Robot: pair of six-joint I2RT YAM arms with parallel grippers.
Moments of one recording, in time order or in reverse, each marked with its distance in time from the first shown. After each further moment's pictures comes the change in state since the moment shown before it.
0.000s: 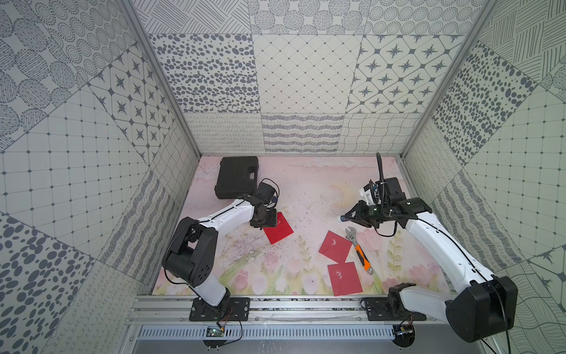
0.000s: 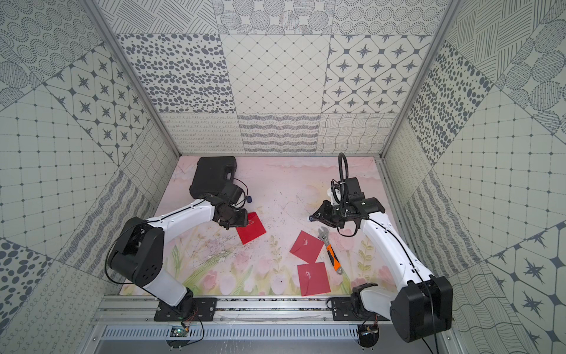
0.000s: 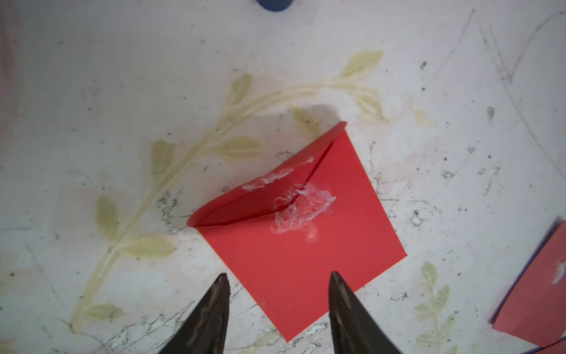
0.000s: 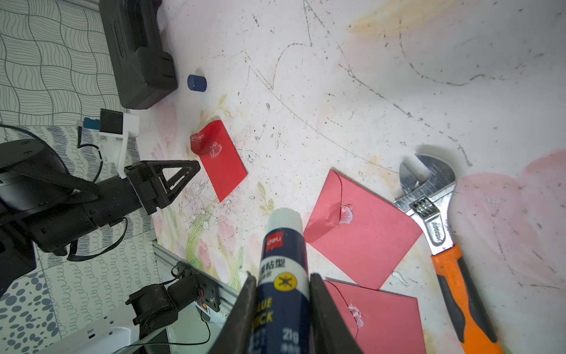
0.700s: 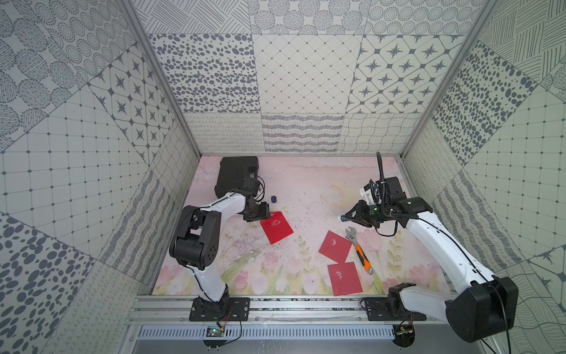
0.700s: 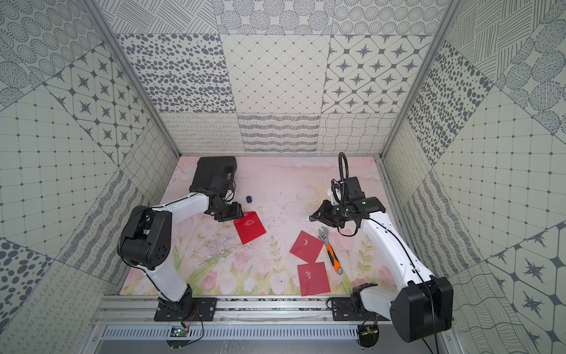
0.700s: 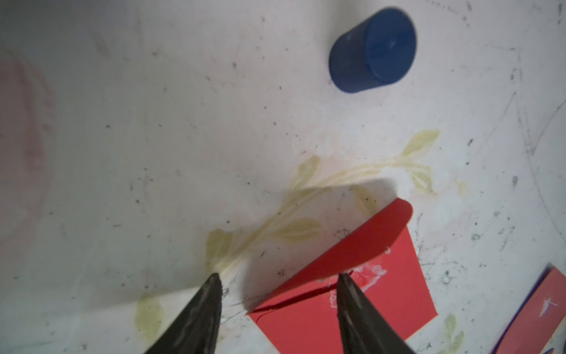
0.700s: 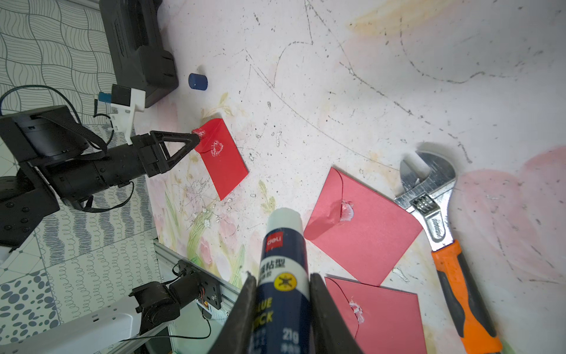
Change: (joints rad) left arm 0.168 0.151 0.048 0.095 0.194 0.103; right arm 0.000 0.000 0.012 -0.020 -0.002 0.000
